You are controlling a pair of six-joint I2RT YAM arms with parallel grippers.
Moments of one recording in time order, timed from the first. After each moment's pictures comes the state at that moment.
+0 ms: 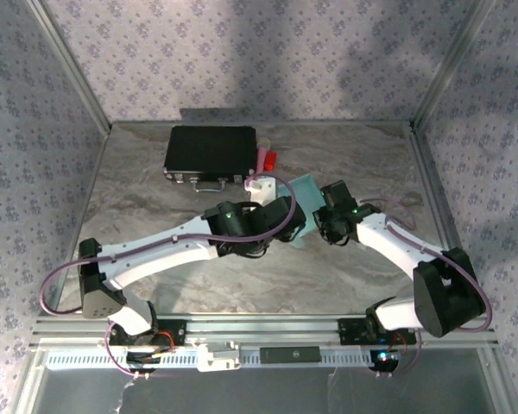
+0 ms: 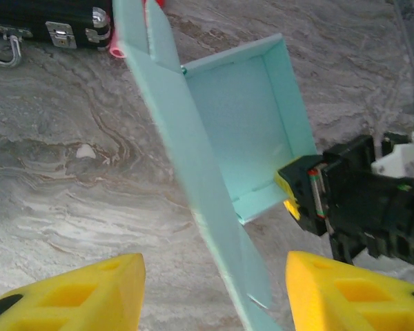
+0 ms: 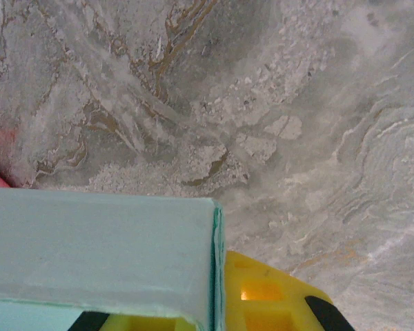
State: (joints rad) left arm -1.25 1.56 1.59 -0.97 -0.57 -1.12; right arm 0.43 1.35 0.79 -0.49 0.00 1.53
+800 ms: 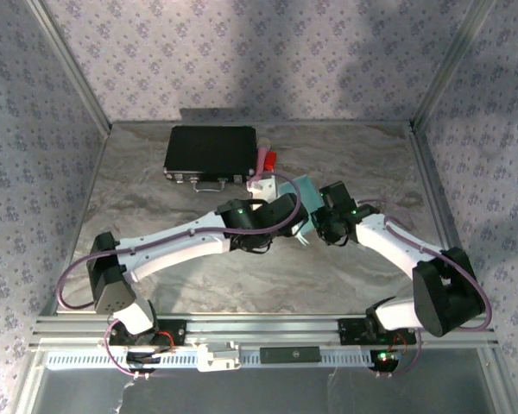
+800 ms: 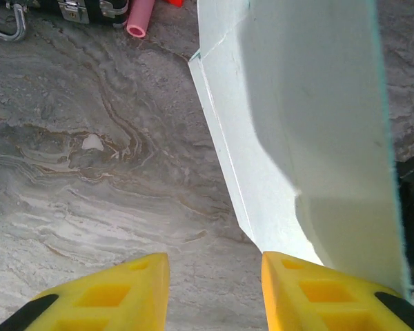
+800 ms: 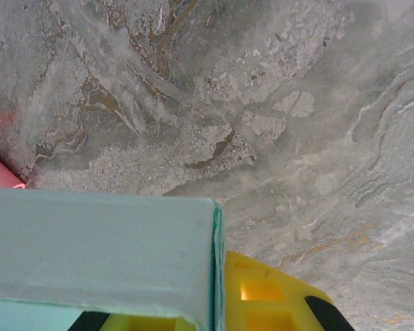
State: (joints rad) left arm -1.19 1.64 1.54 -0.91 -0.54 -1.14; right arm 0.44 1.36 0.79 -0.47 -0.04 1.54
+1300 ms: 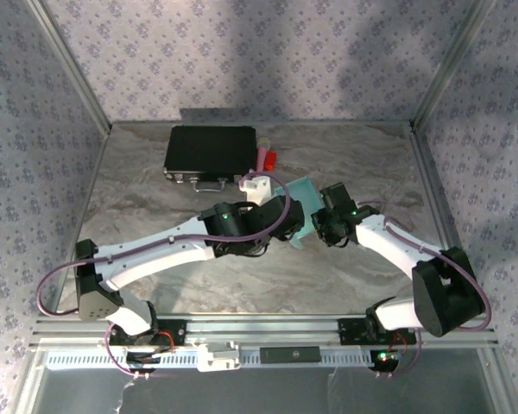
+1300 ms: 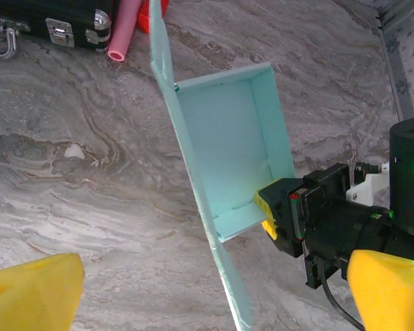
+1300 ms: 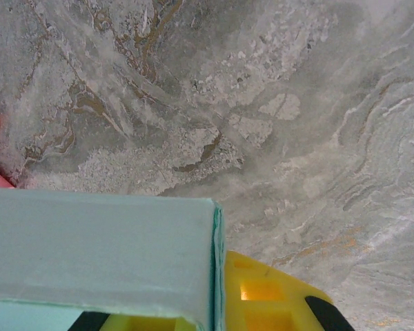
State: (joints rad) left arm -1.24 1.55 1.56 -0.92 -0.58 -1.18; right arm 0.44 1.36 0.77 -0.47 -0.04 1.54
